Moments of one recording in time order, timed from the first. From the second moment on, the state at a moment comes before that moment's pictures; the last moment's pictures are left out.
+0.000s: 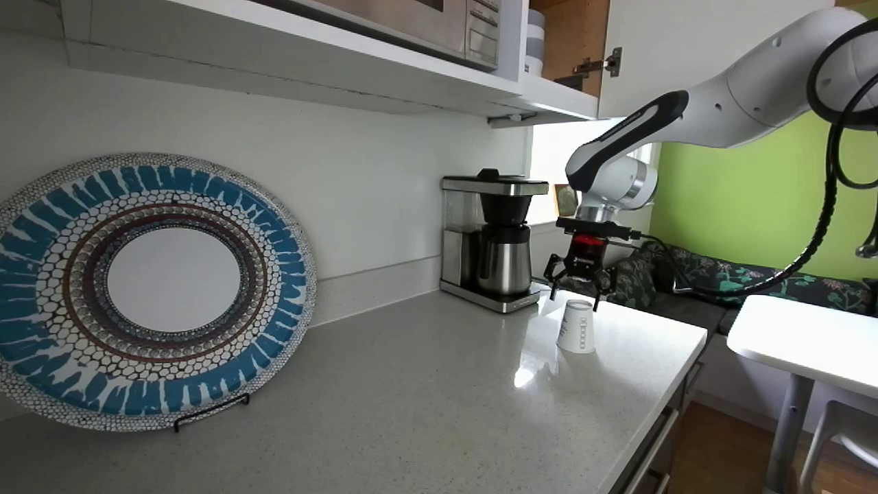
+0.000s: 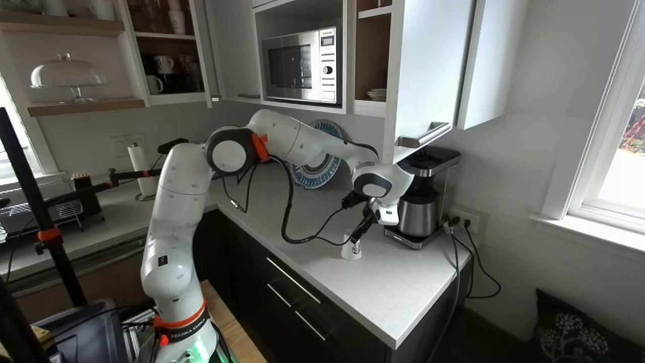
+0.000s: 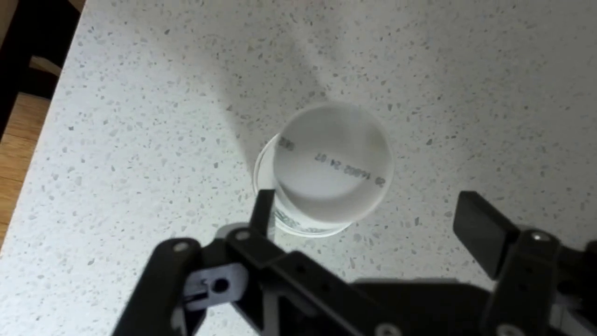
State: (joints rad) arm -0.25 0.36 -0.21 -1.73 0.46 1.80 0.67
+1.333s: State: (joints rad) arm -0.26 0.41 -0.21 -1.65 0.49 1.63 0.67
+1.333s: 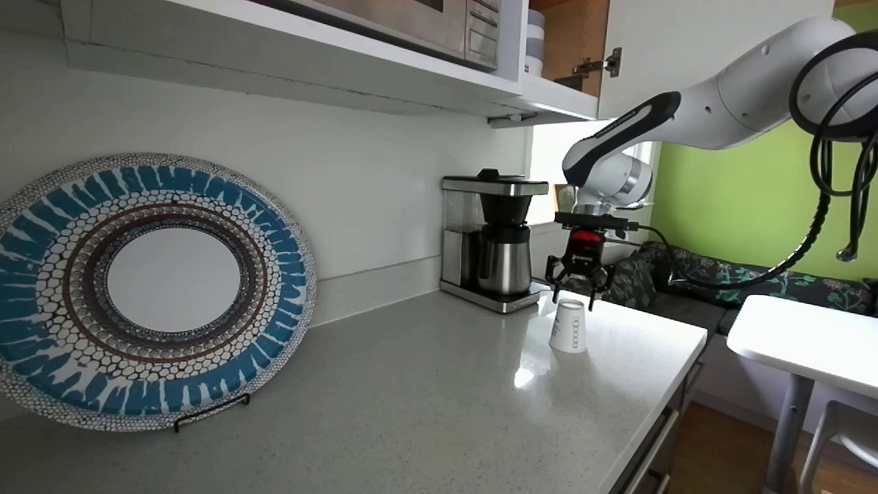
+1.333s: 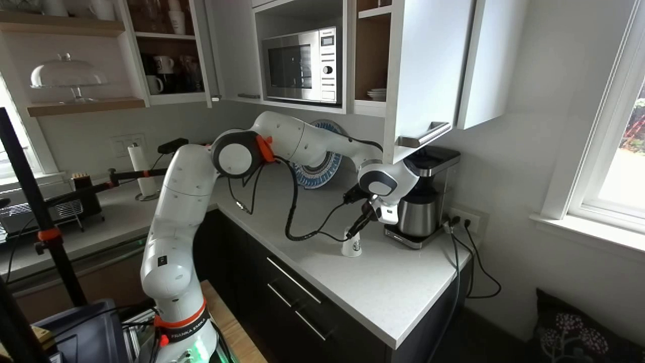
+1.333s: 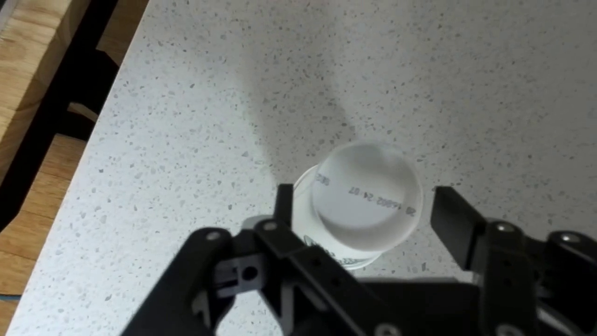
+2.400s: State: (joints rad) arm -0.19 0.30 -0.22 -1.66 0.32 1.68 0.83
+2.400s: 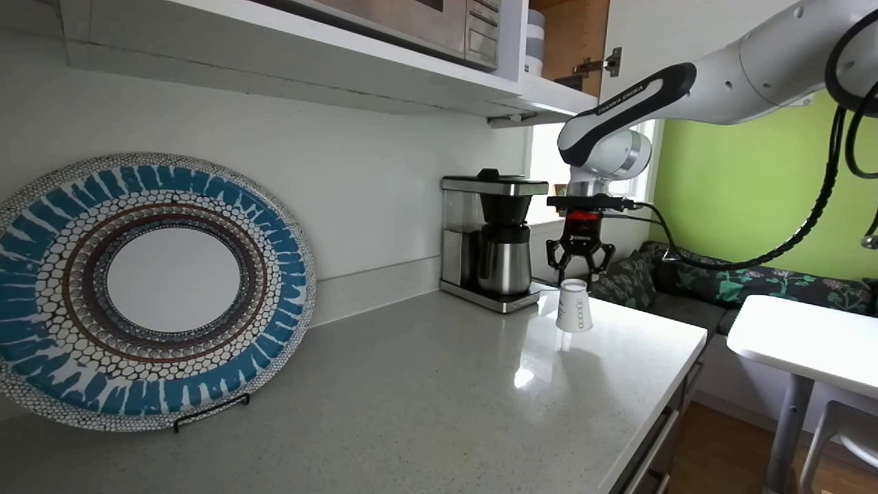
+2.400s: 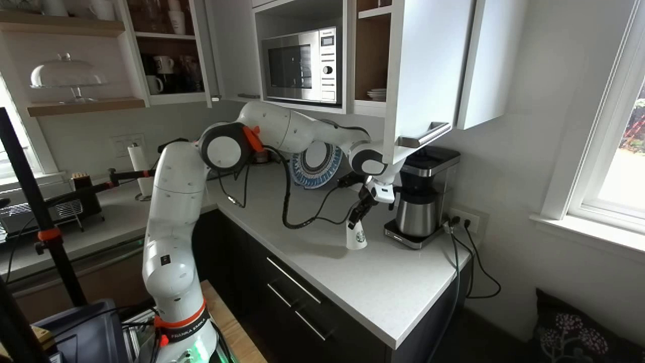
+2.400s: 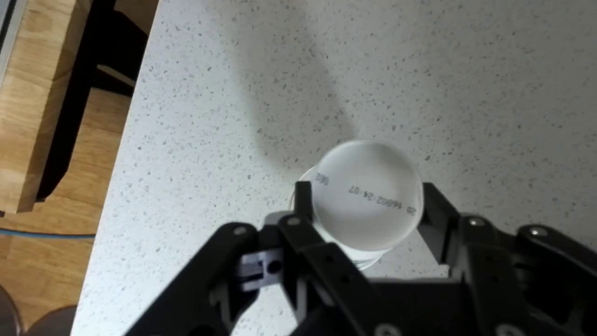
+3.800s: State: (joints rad) arm 0.01 0.16 -0.15 -2.00 -0.44 2.10 1.51
